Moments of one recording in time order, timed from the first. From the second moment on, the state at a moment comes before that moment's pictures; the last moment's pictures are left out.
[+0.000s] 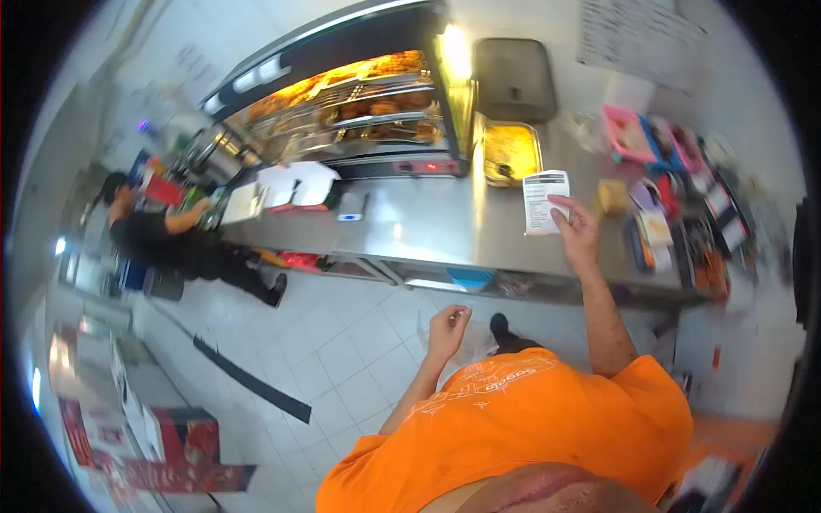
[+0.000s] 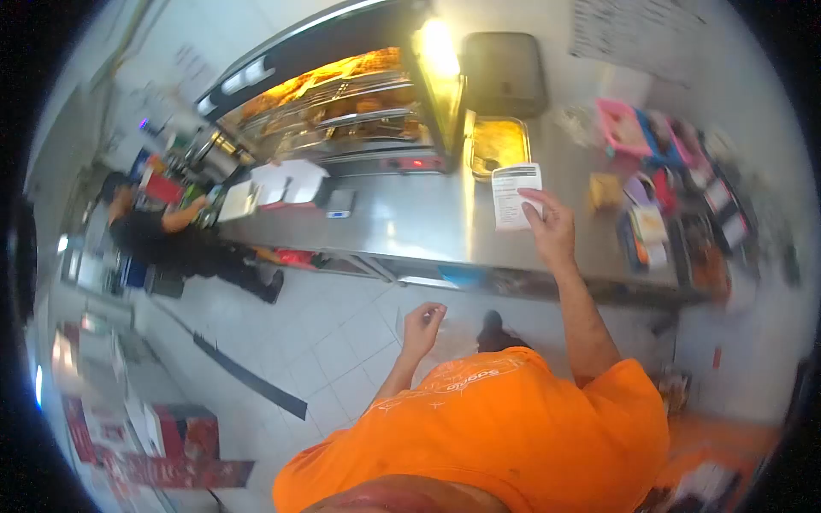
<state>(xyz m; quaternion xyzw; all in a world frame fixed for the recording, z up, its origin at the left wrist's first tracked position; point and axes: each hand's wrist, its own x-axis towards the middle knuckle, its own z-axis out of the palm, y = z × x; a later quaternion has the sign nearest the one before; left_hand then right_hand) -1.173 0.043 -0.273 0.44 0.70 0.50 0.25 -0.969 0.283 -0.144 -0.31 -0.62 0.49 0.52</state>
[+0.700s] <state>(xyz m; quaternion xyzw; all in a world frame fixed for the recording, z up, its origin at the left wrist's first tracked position) -1.554 -0.009 -0.285 0.10 0.83 0.55 0.05 -1.589 0.489 0.067 -0.18 -0.76 0.28 0.56</state>
